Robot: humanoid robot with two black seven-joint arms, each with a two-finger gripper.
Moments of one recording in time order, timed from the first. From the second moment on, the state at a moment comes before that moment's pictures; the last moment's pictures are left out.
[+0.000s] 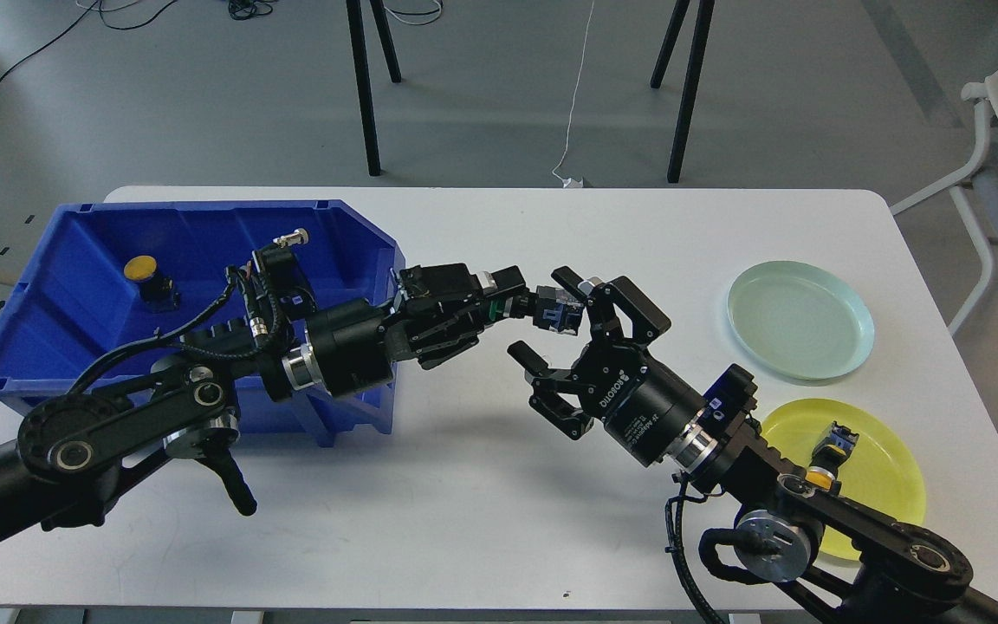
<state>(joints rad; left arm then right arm) -0.67 0.49 -0.41 -1.34 0.78 -0.40 -0.49 0.31 -0.26 0.62 1.48 -0.48 0.17 0.39</state>
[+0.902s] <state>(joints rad) -0.66 0.49 -0.42 -1.34 0.78 -0.40 -0.49 0.25 -0.25 0.66 1.60 -0.44 0.06 0.39</state>
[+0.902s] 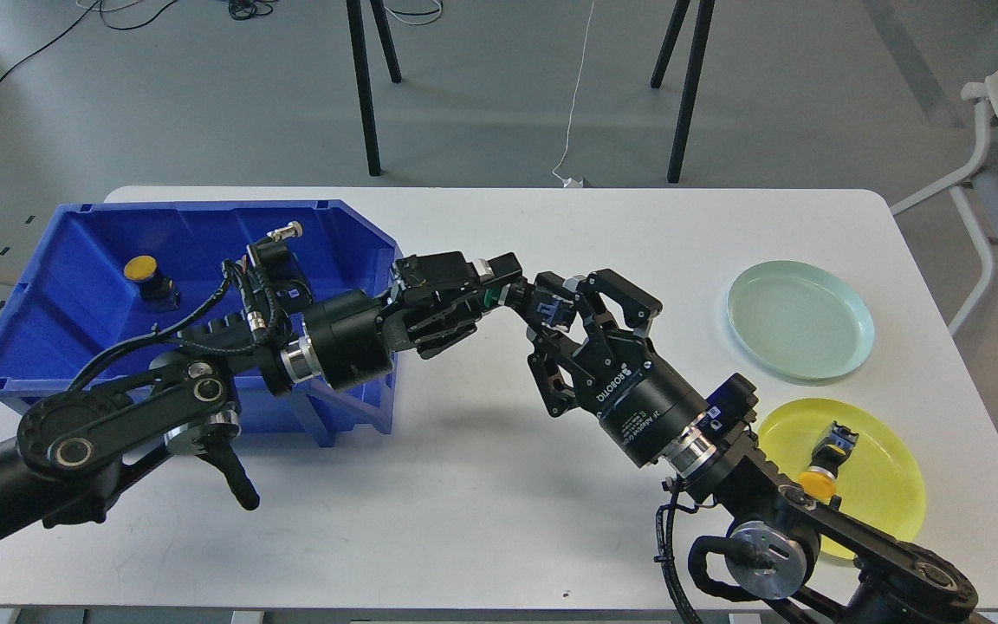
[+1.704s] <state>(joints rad) -0.66 0.47 -0.45 -1.32 0.77 -0.41 -0.49 0.11 -0.78 0.90 1.39 -0.54 -0.23 0.35</state>
